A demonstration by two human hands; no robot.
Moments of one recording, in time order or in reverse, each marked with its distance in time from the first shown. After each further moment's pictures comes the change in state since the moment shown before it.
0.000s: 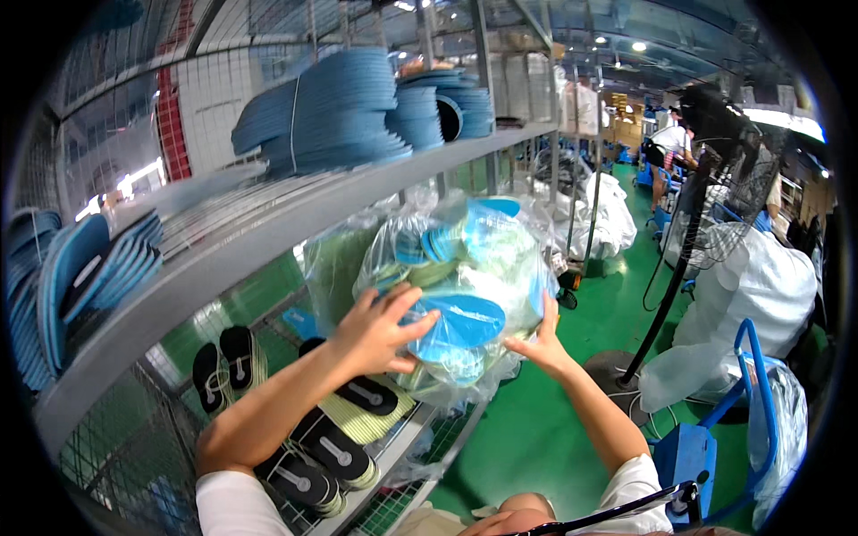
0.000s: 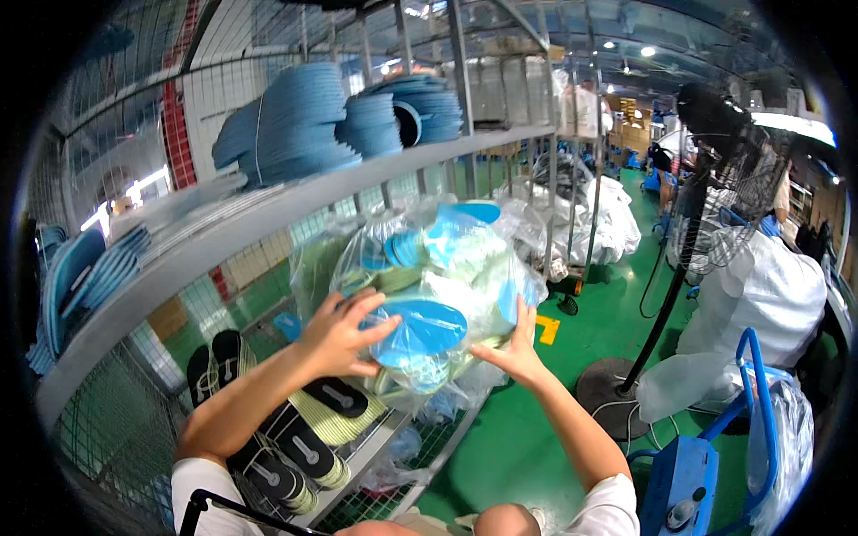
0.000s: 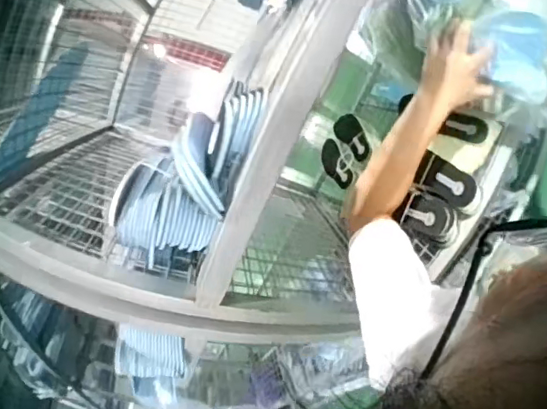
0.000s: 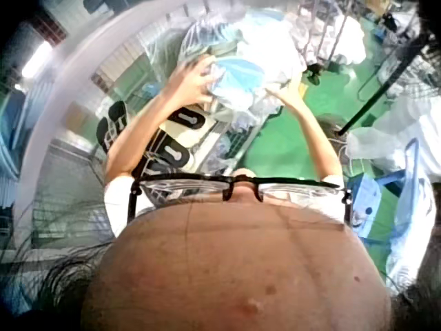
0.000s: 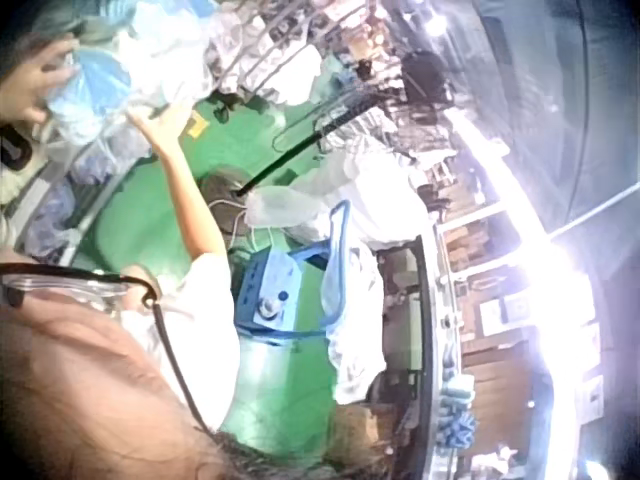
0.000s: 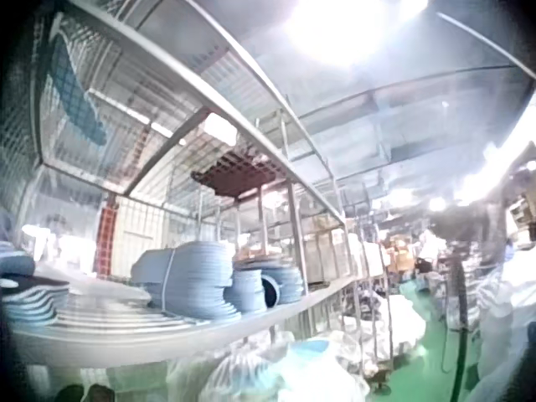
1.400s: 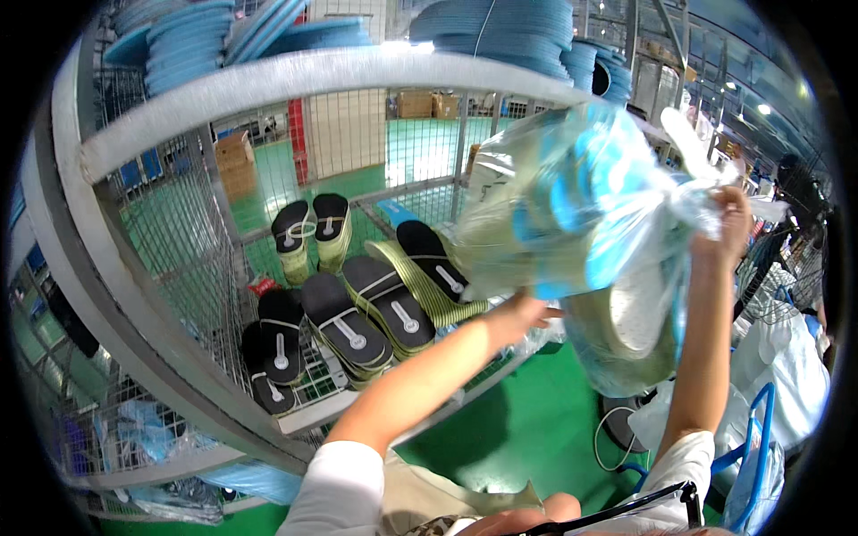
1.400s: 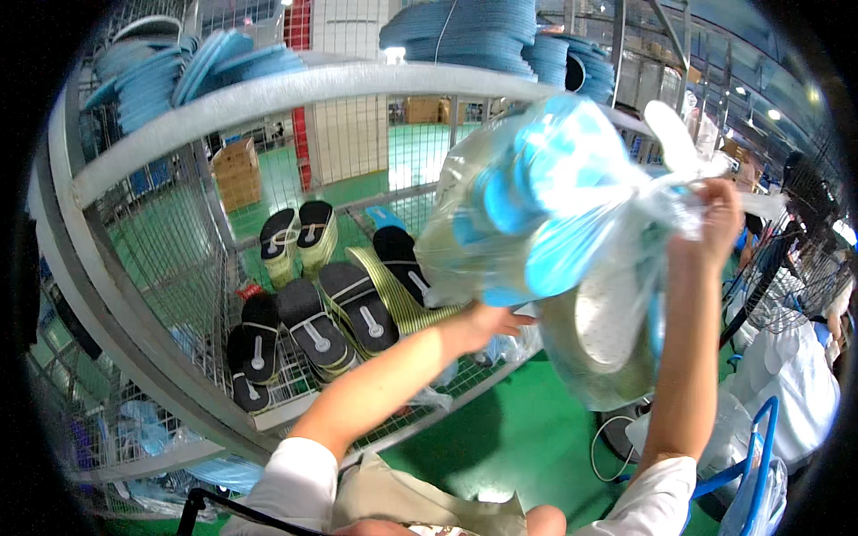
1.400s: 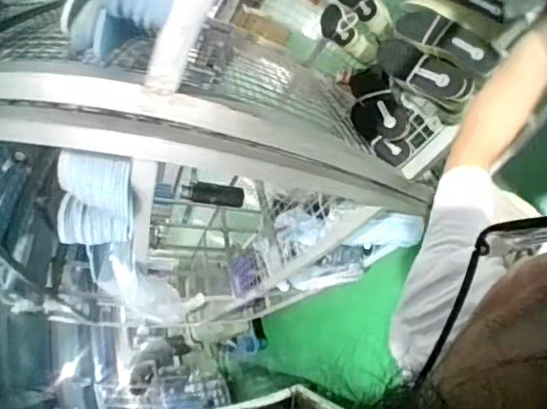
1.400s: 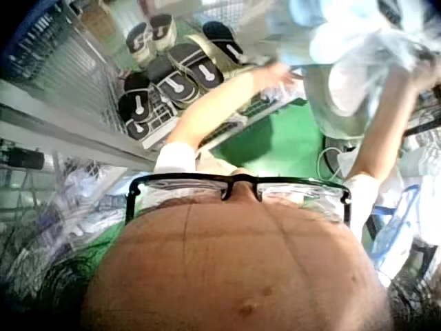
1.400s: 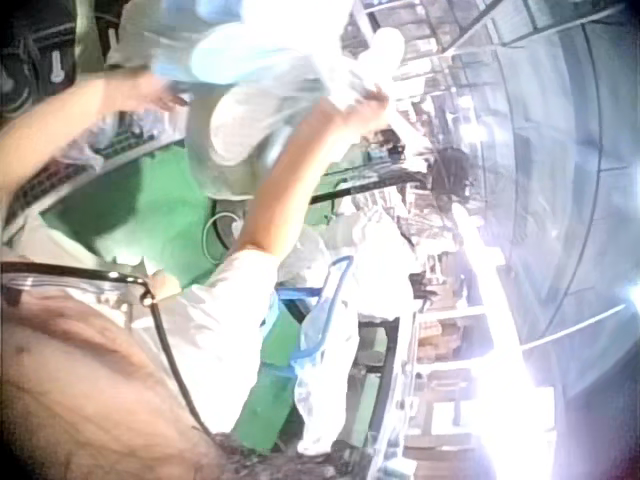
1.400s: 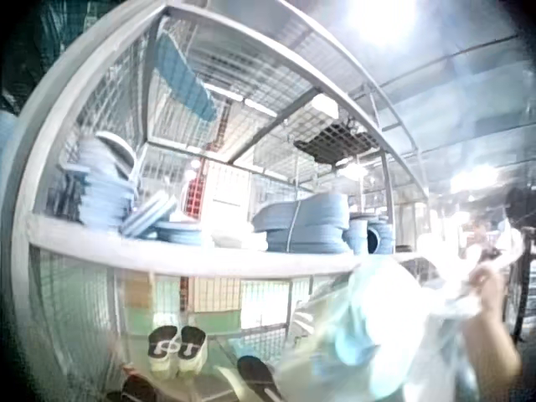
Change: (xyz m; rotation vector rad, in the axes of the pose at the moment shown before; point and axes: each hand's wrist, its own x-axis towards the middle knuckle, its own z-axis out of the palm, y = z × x) left_hand 0.011 0.131 0.031 -2.046 0.219 -1.229; right_hand 0.025 -0.178 -0.090 0.973 0.520 -0.383
